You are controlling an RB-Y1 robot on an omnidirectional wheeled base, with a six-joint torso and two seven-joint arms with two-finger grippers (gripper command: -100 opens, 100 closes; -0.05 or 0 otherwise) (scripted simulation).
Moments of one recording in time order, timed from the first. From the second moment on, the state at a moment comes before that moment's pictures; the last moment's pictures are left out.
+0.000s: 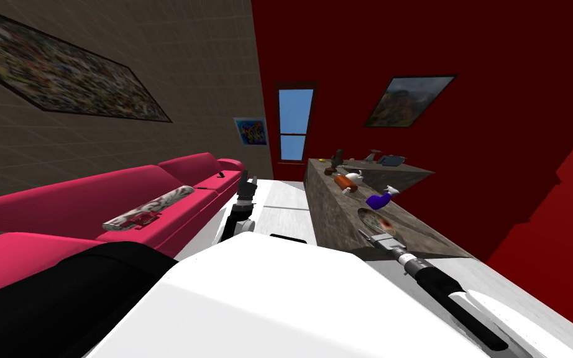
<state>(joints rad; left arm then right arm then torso) 0.53 0.02 -0.07 -2.31 0.01 -0.41 -0.02 0.69 -0.89 -0.24 -1.59 0.74 -0.43 0.37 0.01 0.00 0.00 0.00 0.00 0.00</state>
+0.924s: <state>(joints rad) 0.53 0.02 -0.07 -2.31 0.01 -0.41 -0.02 0.75 -1.11 -0.26 -1.39 0.95 -0.40 0.50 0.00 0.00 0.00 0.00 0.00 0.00</state>
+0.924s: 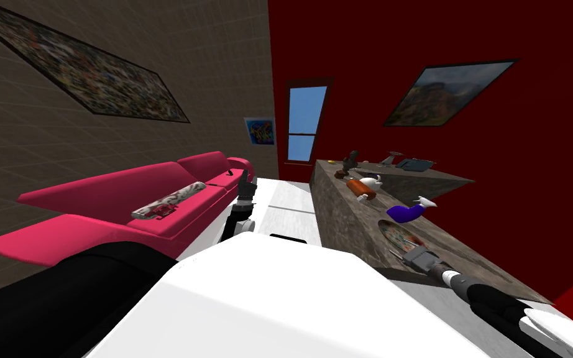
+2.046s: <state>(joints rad) 0.53 0.02 -0.07 -2.31 0.01 -0.41 -0.02 0.78 -1.19 -0.22 -1.26 1.08 -0.40 0.59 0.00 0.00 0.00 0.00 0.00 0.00</state>
